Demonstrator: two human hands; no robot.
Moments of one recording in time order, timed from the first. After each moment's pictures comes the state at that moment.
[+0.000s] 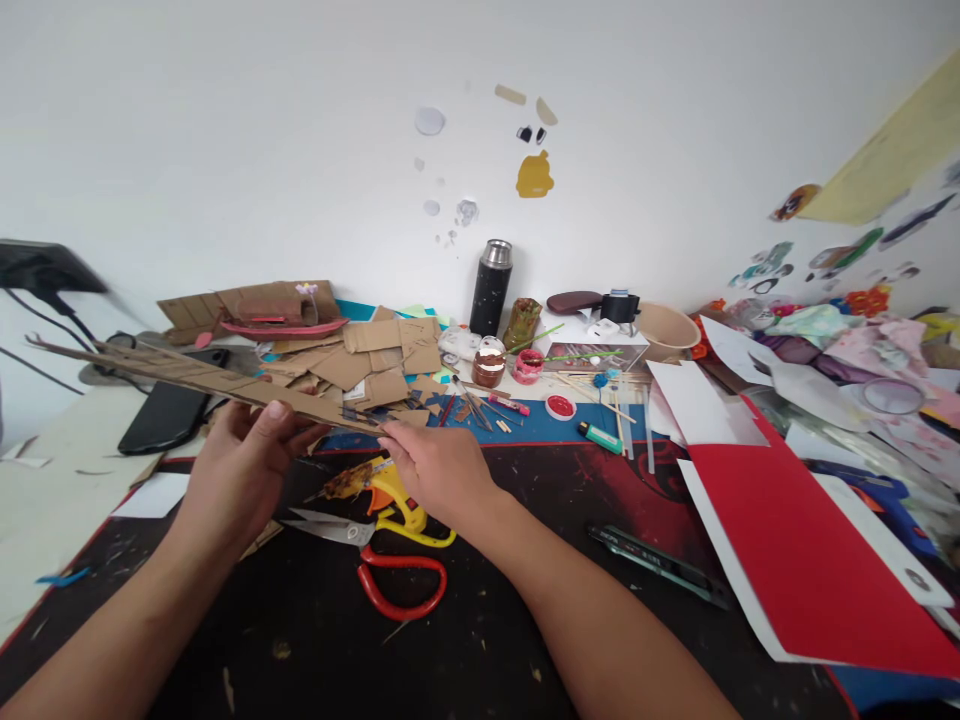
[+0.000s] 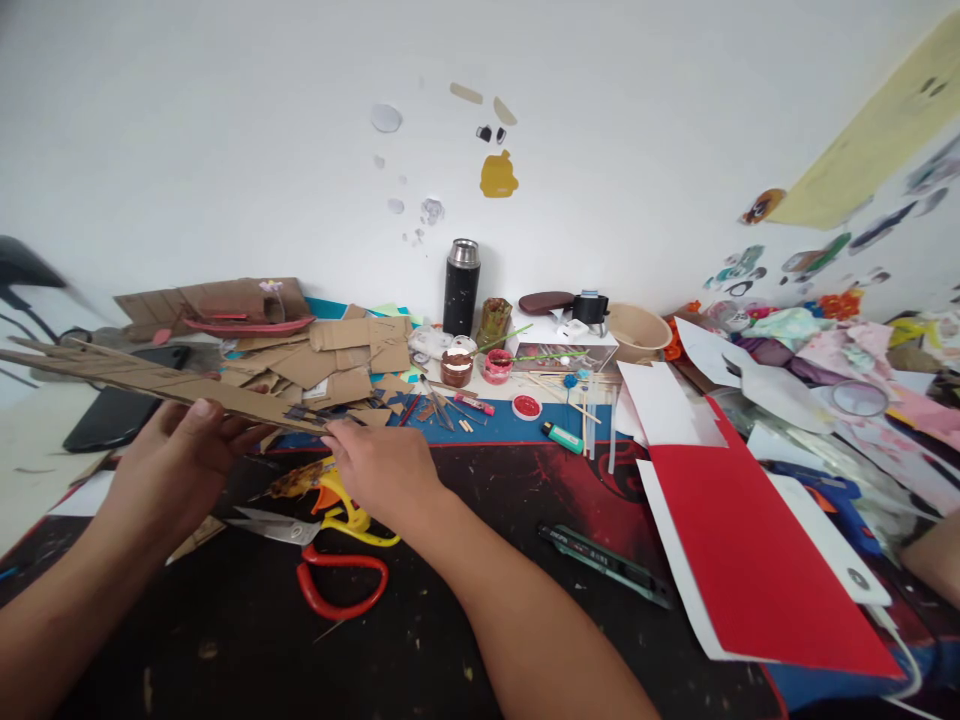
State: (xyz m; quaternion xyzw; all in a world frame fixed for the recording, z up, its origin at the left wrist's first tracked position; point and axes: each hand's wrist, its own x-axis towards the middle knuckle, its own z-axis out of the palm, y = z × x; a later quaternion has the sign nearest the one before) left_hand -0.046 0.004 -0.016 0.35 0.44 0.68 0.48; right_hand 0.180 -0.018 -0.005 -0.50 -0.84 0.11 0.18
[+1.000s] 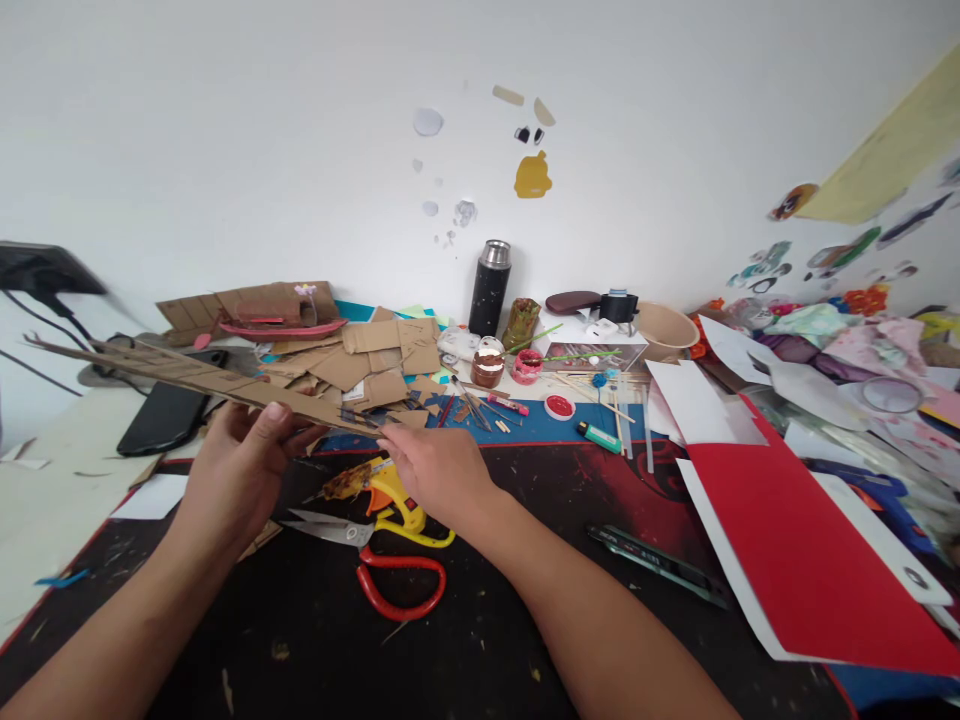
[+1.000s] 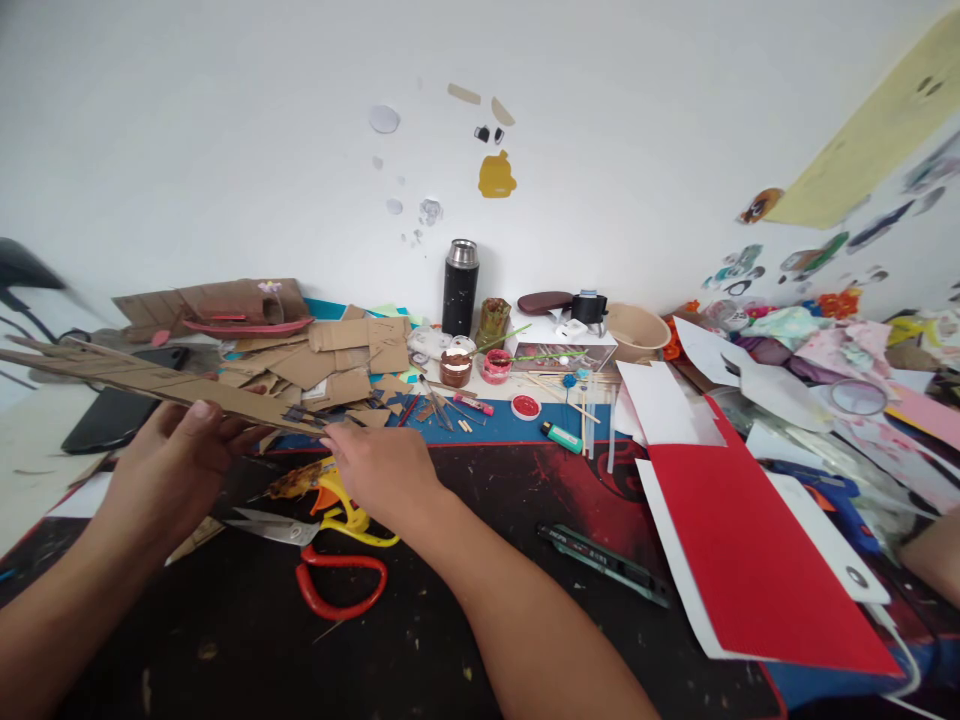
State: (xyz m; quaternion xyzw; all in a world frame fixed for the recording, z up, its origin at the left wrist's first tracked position) left_hand -0.049 0.004 -0.018 0.38 0.44 0.67 0.47; right_hand 0.180 -0.017 -0.004 -0.50 -0.85 0.09 0.15
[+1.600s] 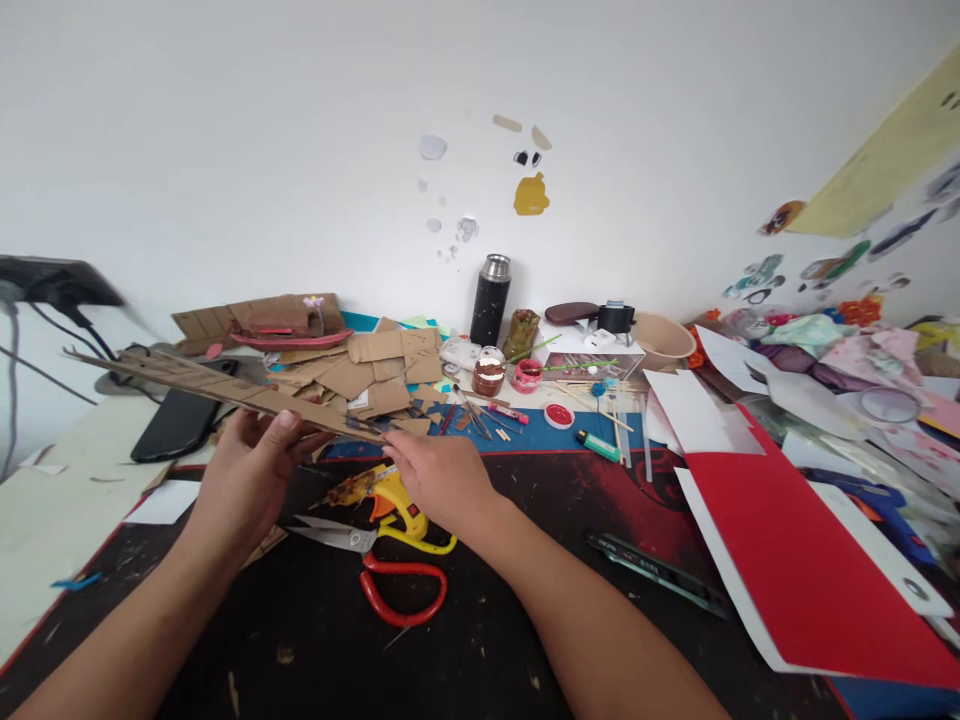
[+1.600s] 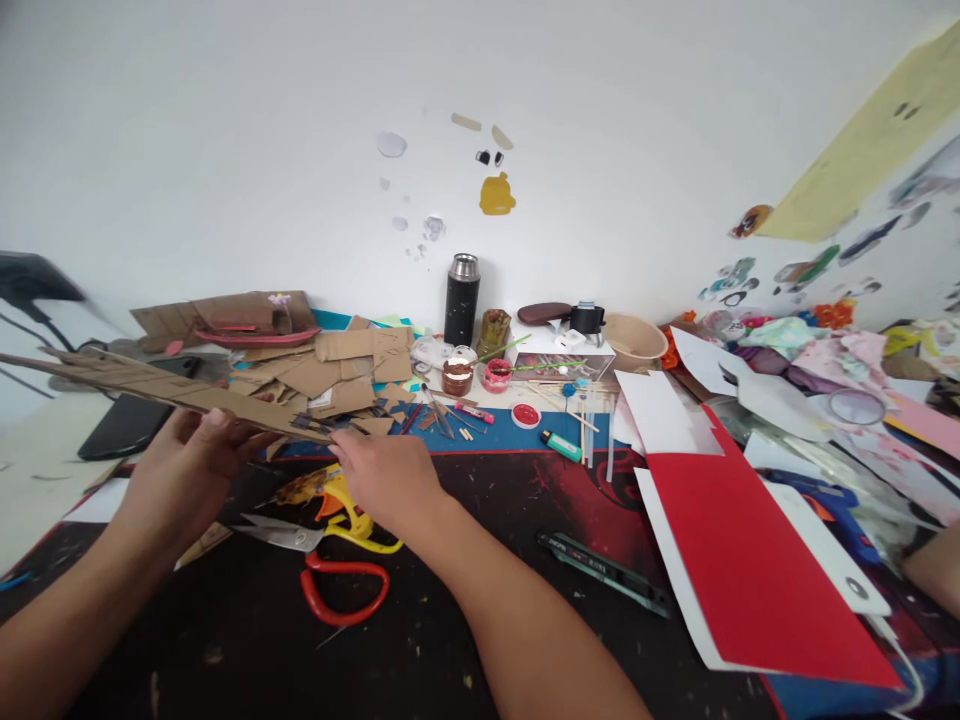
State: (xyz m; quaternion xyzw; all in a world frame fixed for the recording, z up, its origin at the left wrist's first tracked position) left_hand -0.051 0.007 -0.022 0.38 0.44 0.67 0.46; right_hand 0.181 -0.018 -0.003 -0.50 -0.85 0.11 0.15
